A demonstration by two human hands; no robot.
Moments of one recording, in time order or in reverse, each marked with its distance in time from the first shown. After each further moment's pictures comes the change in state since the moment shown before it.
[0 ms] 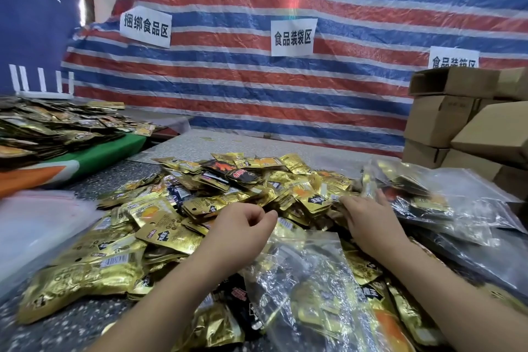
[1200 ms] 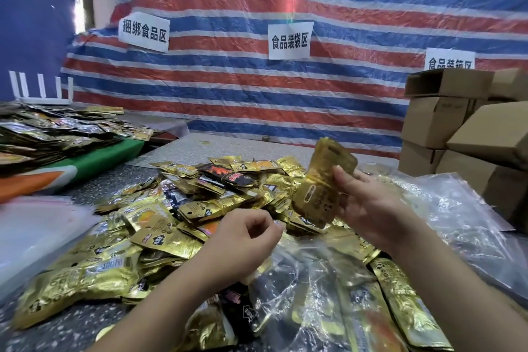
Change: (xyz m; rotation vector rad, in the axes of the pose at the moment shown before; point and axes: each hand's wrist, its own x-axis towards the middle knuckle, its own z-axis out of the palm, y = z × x) left_hand -0.014 0.016 0.001 -0.059 -0.128 0.108; right_hand -0.001 -0.024 -0.082 2.060 -0.250 0.267
